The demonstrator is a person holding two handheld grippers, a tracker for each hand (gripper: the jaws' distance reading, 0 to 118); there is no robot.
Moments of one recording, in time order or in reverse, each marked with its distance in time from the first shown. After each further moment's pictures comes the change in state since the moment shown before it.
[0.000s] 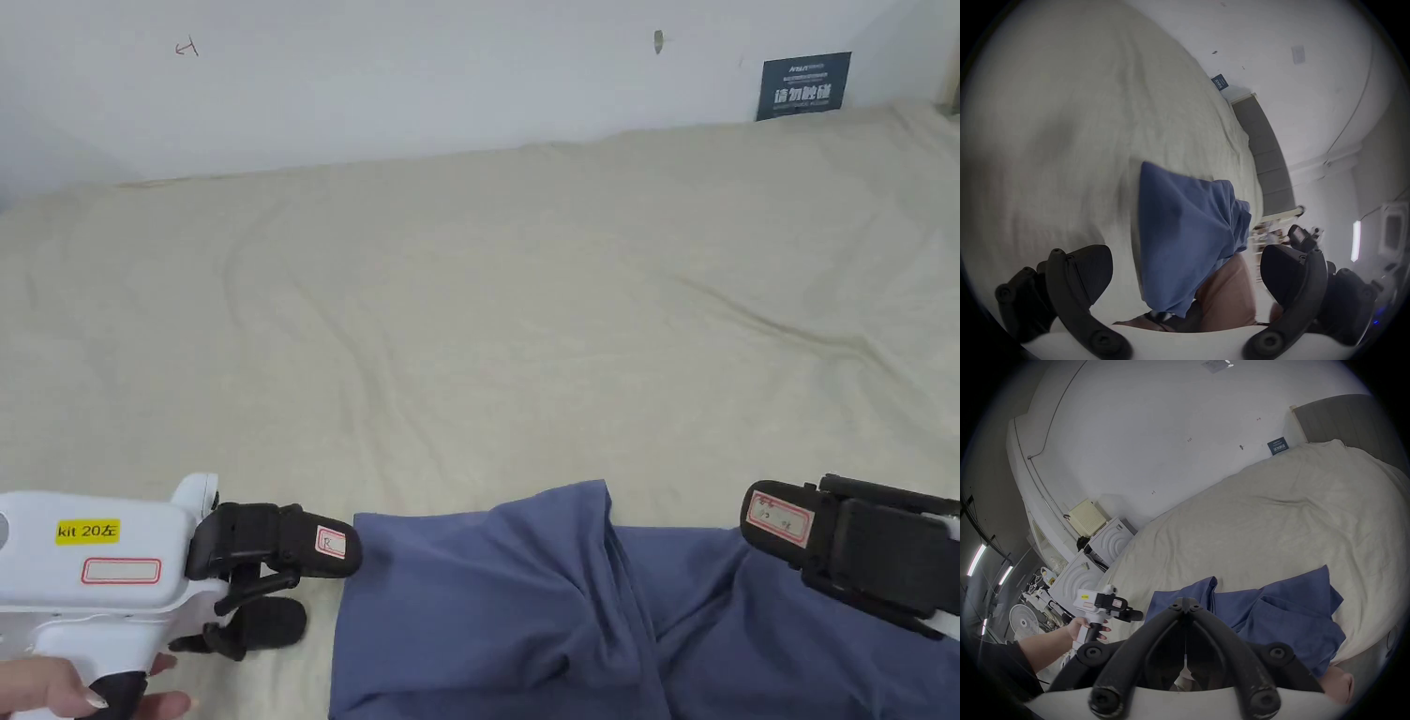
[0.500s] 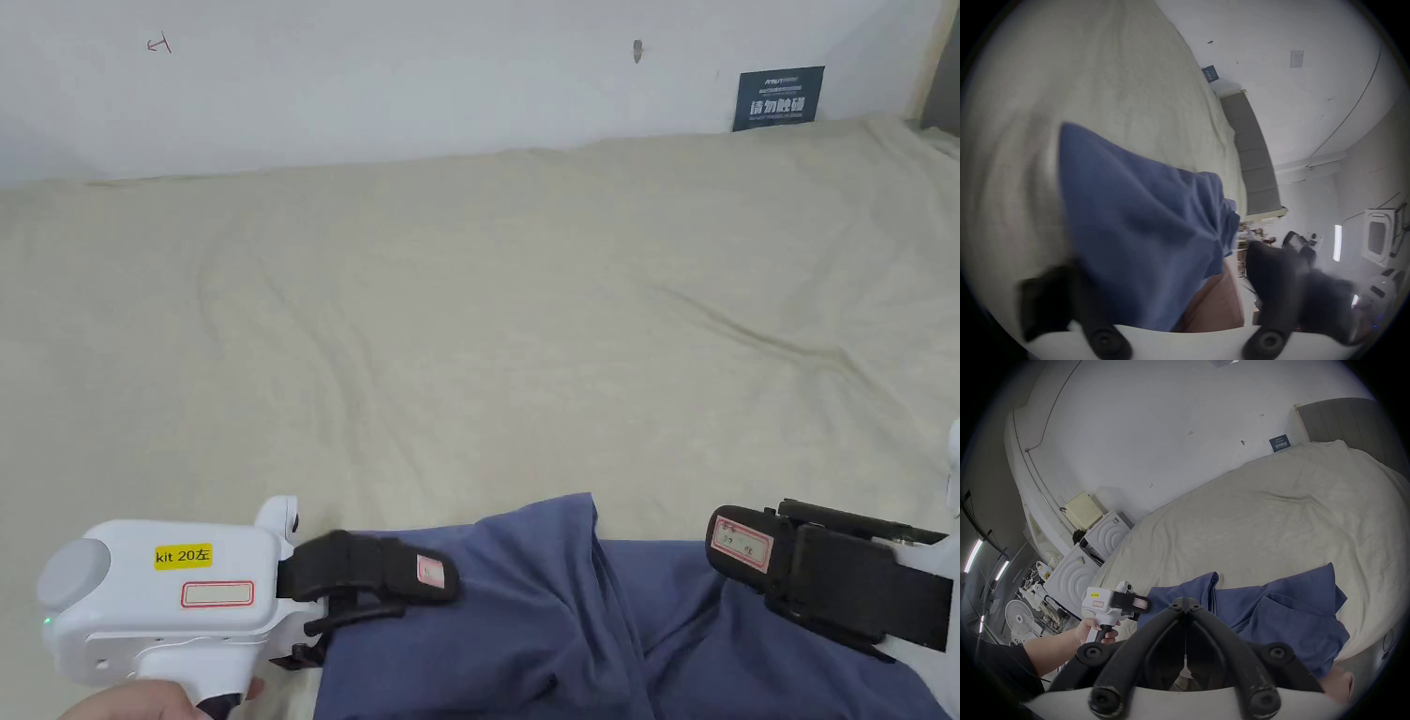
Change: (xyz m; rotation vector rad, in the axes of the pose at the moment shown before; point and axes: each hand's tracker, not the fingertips) left arm 0.018 0.008 -0.066 -0.015 -0.025 -0.028; right arm -0.008 -0.003 -0.011 -0.029 -0.031 0.020
